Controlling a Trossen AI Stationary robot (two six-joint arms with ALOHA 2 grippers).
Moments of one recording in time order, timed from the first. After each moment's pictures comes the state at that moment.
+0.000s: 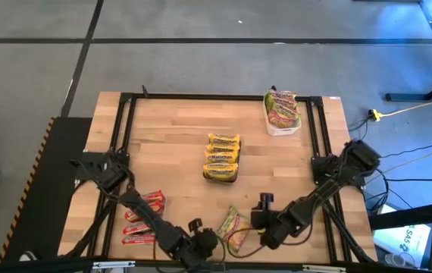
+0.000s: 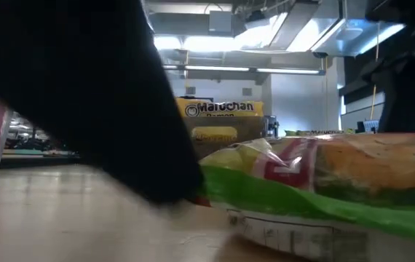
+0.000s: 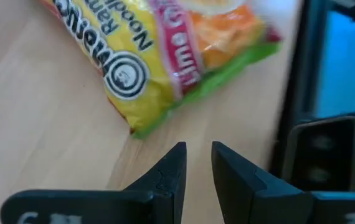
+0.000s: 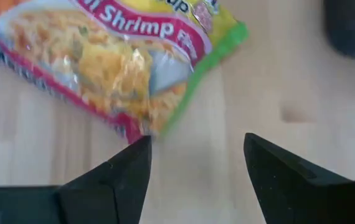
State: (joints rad) left arm -0.73 2.22 1.62 -0.43 -0.49 -1.01; right arm 0.75 1.80 1.05 -0.46 0.43 0.67
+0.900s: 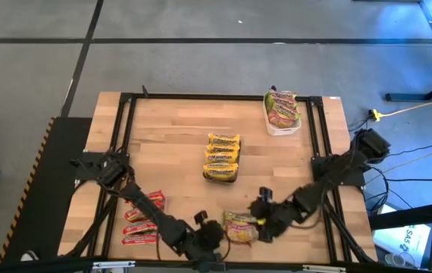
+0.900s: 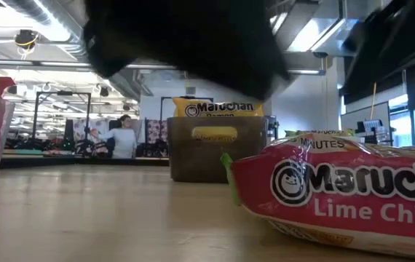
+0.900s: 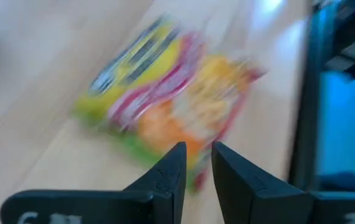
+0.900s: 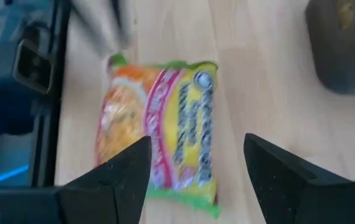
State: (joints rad) left arm -0.69 2.18 1.62 -0.39 -0.60 -0.96; right arm 0.69 1.63 1.03 -0.36 0.35 0.71
